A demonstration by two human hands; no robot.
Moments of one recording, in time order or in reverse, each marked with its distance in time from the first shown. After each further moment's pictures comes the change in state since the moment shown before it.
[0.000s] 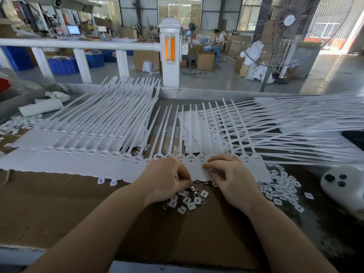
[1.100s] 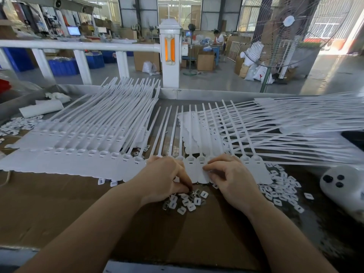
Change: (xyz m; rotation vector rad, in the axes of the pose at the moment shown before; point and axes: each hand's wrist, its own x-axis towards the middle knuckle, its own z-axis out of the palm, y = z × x) left_hand 0.000 -0.008 -0.005 0.137 -0.050 0.136; right_hand 0.000 0.000 0.000 -0.009 0.001 -0.004
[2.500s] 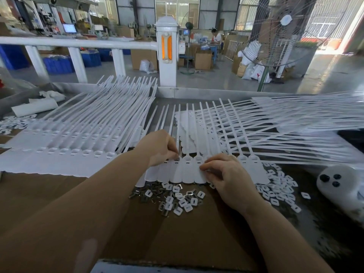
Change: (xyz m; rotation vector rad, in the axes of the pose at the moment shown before) left_hand 0.050 -0.028 -0.019 -0.125 0.124 -0.260; right_hand 0.000 -0.001 -0.001 -0.001 -0.016 -0.002
